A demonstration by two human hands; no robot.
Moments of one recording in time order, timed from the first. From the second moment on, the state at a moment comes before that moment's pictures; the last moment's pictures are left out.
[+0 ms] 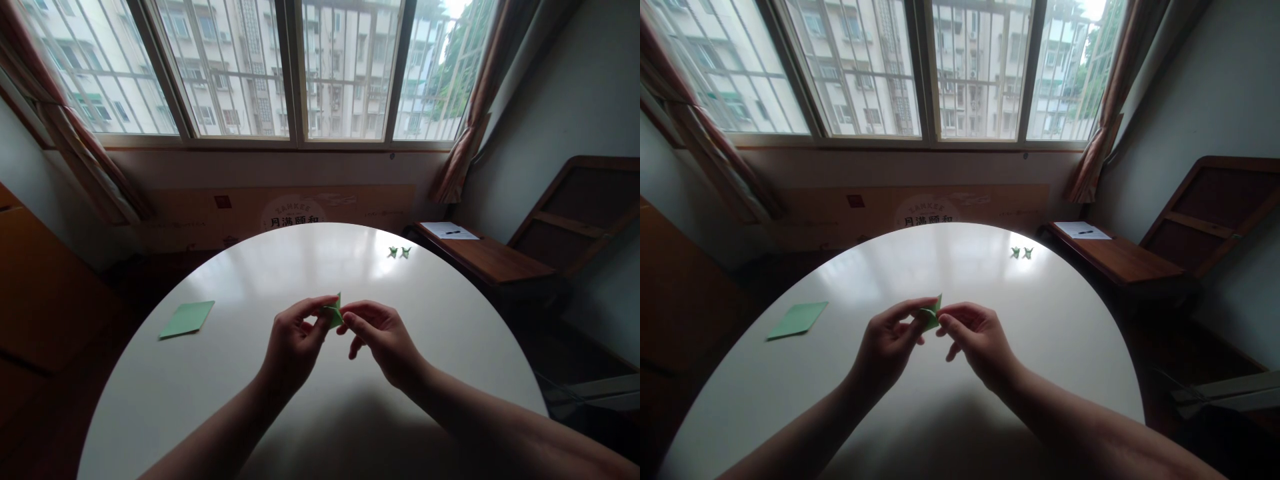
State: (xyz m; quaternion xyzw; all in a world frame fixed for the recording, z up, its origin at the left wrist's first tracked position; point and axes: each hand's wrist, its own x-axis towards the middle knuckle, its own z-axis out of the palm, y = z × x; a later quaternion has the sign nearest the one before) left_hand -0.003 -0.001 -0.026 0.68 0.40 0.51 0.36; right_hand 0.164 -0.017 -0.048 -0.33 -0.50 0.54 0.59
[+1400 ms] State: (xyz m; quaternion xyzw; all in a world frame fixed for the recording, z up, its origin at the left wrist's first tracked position) left_hand 0.002 -0.009 -0.020 0.72 0.35 0.53 0.28; right_hand 0.158 -0.021 -0.048 -0.32 -0.55 0.46 0.62
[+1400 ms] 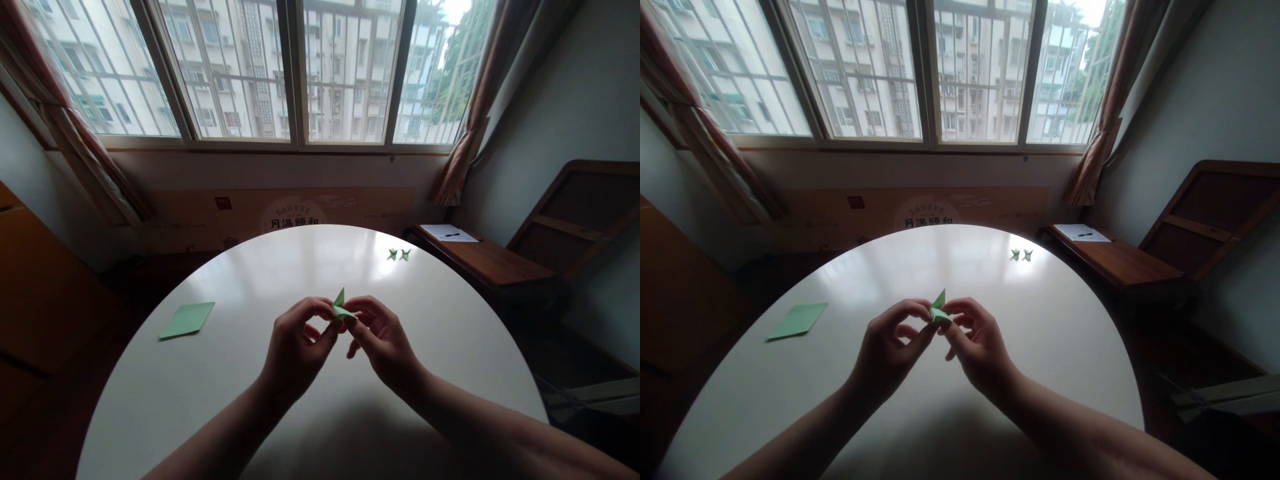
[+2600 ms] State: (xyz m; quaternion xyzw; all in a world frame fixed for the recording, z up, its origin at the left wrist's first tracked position) left_hand -0.002 -0.002 -0.021 0.66 0.37 0.49 0.44; right_hand 0.163 -0.018 -0.047 -0.34 -0.53 0.46 0.62
